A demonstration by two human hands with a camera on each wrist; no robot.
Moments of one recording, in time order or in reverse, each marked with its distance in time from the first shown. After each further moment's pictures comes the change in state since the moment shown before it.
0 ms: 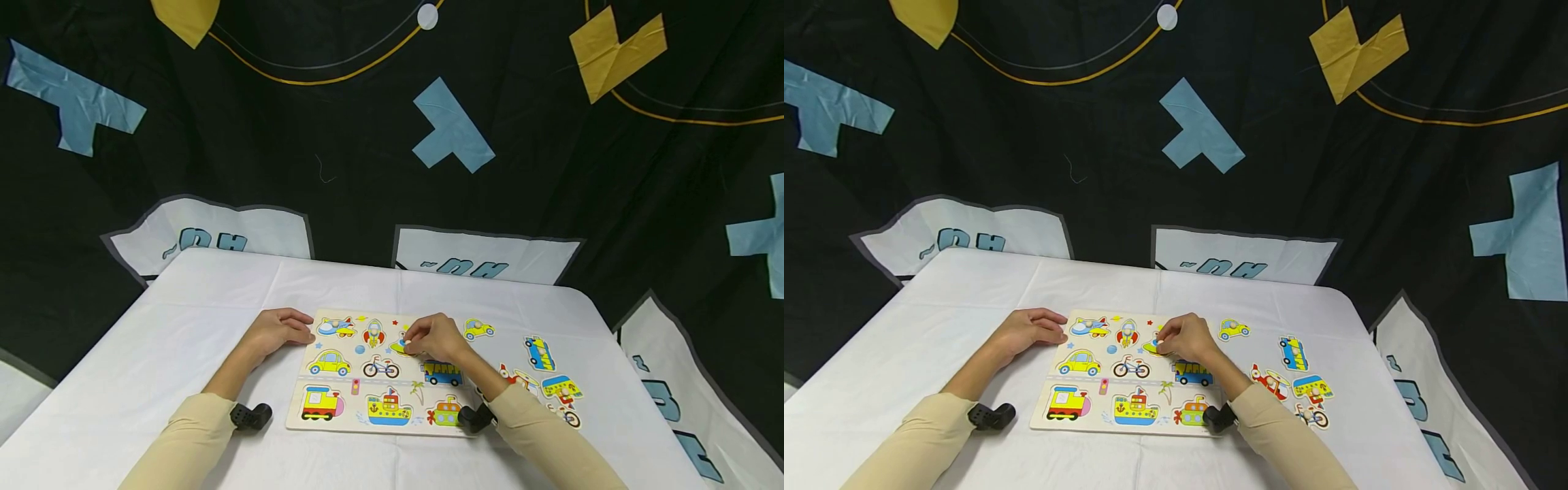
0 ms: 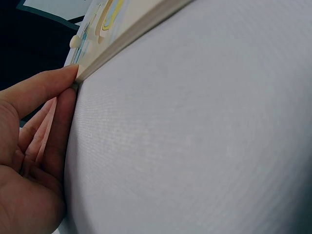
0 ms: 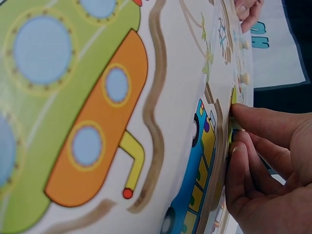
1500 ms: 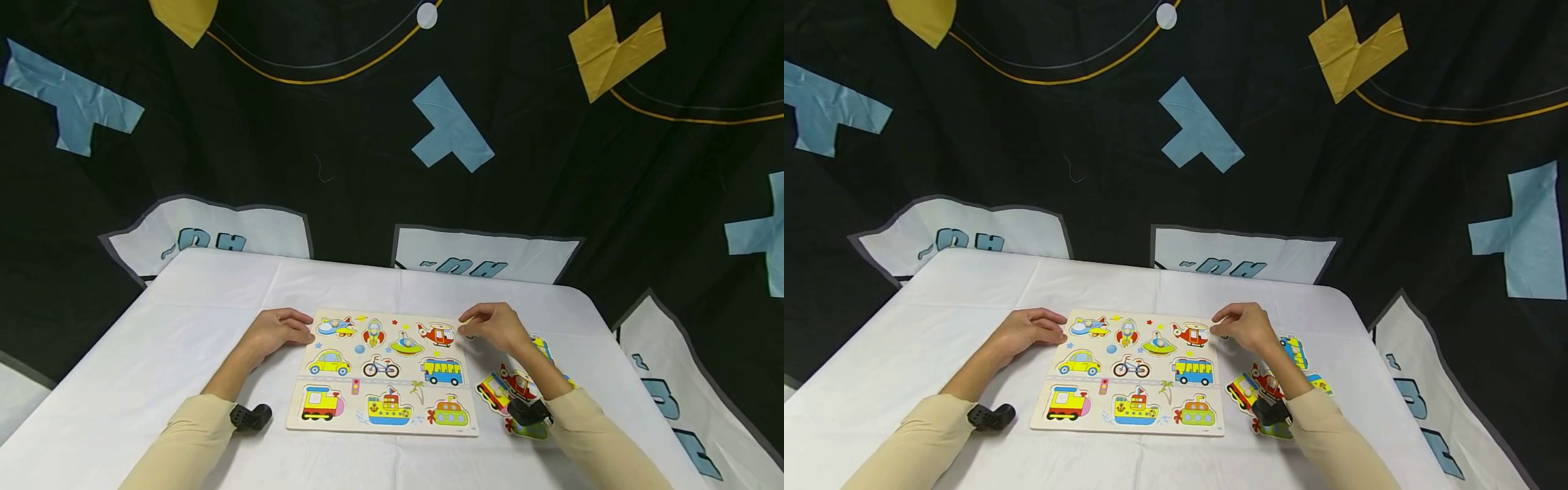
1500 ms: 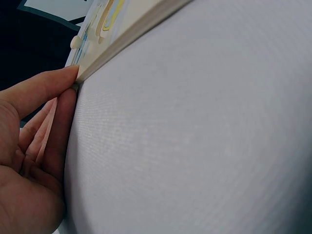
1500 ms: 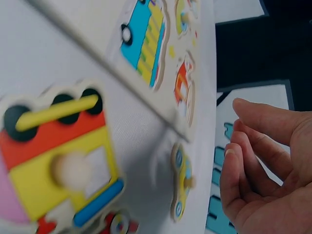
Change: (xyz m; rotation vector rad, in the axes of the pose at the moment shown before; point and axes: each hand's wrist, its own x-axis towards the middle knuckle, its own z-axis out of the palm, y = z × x) left_hand 0.003 -0.003 -0.001 -0.007 -0.006 0.006; right_hand -0.025 0.039 -0.087 0.034 0.133 0.096
